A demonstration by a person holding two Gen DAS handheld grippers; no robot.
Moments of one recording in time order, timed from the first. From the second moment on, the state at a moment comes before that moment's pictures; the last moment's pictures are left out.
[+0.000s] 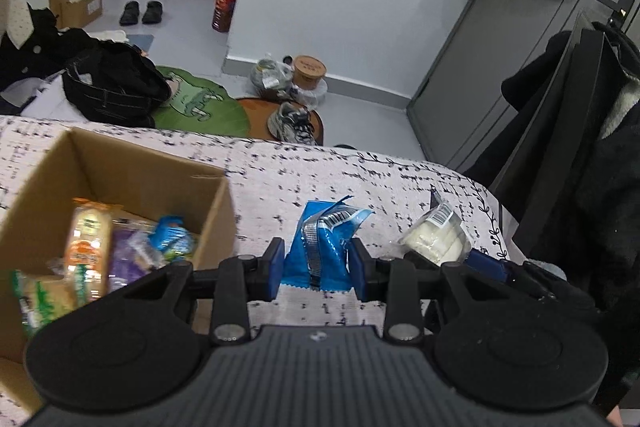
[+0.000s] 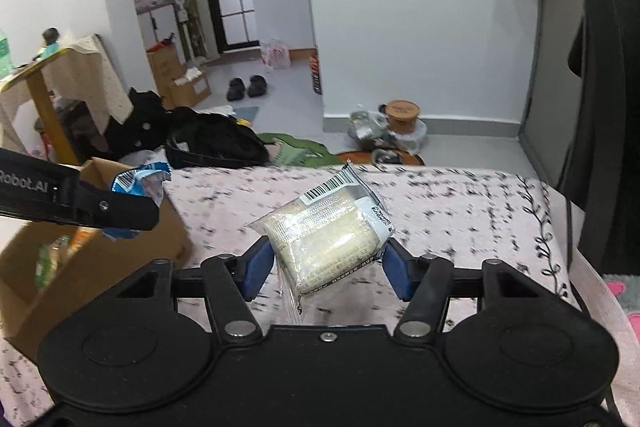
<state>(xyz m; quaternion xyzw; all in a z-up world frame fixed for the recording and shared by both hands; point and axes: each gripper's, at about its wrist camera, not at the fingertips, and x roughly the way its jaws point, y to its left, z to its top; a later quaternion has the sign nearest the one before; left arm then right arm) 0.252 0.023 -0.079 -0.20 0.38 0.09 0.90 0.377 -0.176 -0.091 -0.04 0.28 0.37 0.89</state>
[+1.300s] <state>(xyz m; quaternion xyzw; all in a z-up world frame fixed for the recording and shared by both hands) 0.141 0.130 -0.063 -0.23 0.38 0.23 0.86 0.307 -0.085 -0.061 -0.02 0.27 0.50 0.82</state>
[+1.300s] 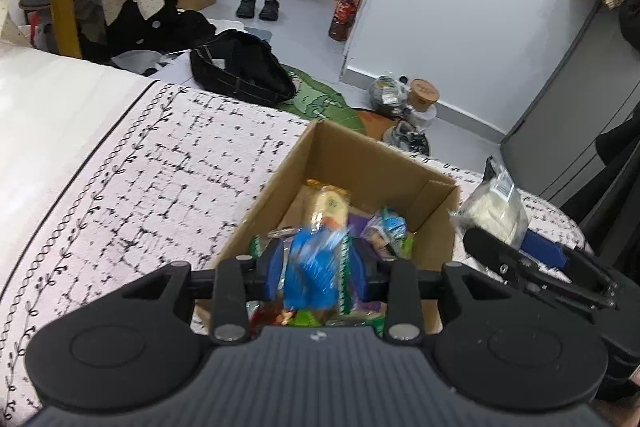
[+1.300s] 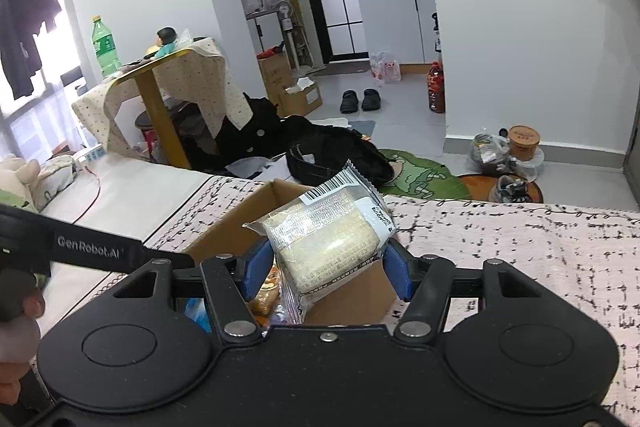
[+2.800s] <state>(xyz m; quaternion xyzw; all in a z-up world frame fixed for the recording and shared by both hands) 0.135 0.068 -0.052 -0.17 0.39 0.24 0.87 0.315 -0.190 -0.053 0.07 0.29 0.43 0.85</state>
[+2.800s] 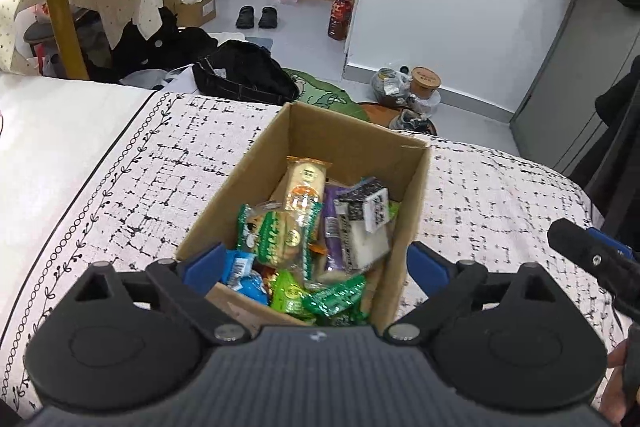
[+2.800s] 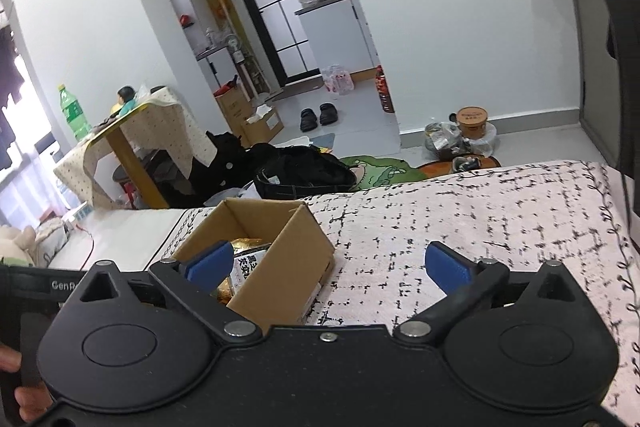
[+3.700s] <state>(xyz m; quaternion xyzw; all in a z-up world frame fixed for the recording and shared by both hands) 0.077 0.037 0.011 -0.16 0.34 0.16 0.91 0.253 -0.251 -0.004 0.05 0.27 0.40 0.88</state>
